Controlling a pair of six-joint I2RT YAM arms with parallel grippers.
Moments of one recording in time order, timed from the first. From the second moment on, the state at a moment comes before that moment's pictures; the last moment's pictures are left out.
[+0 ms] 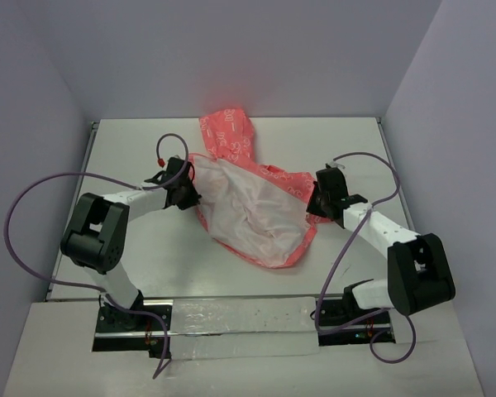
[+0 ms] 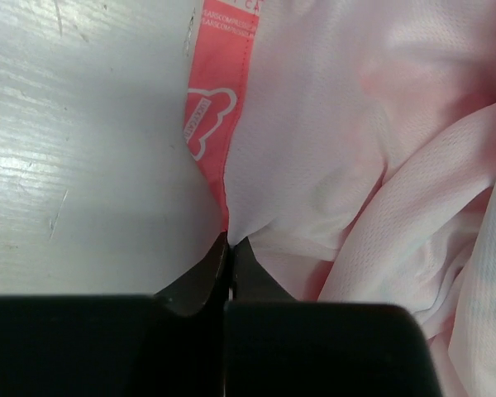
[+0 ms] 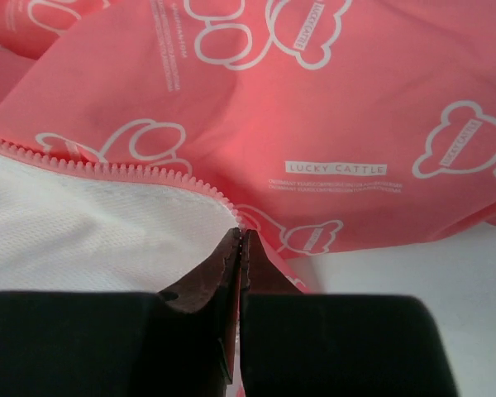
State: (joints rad) left arm -0.39 1.73 0.96 -0.19 -0.08 -0.78; right arm 0.27 1.33 0.71 -0.23 0.11 0.54
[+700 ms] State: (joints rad) left arm -0.23 1.68 1.77 -0.45 -0.12 -0.71; right arm -0.03 1.24 1.40 -0.40 0.00 0.56
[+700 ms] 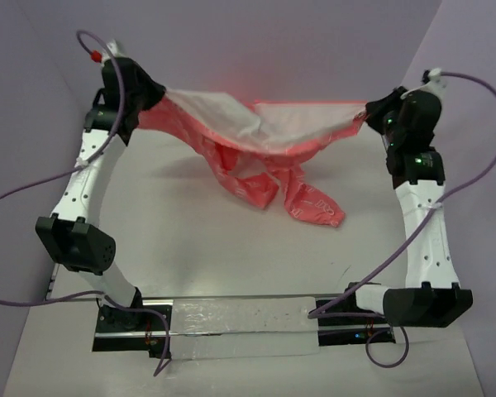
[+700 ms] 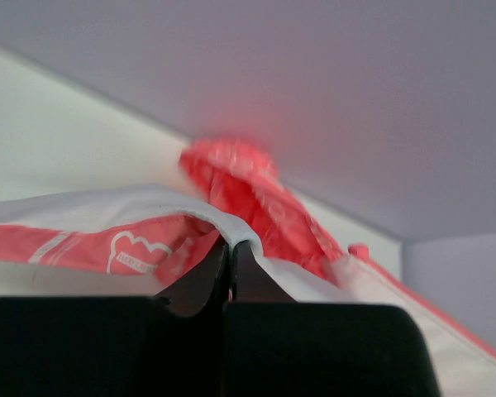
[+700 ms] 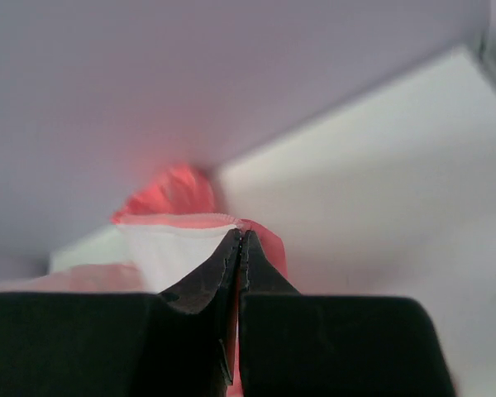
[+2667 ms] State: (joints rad) left arm -0.17 1.39 0.87 -0.11 0.19 -0.87; right arm -0.07 0.84 0.64 -0.38 -0.06 0.54
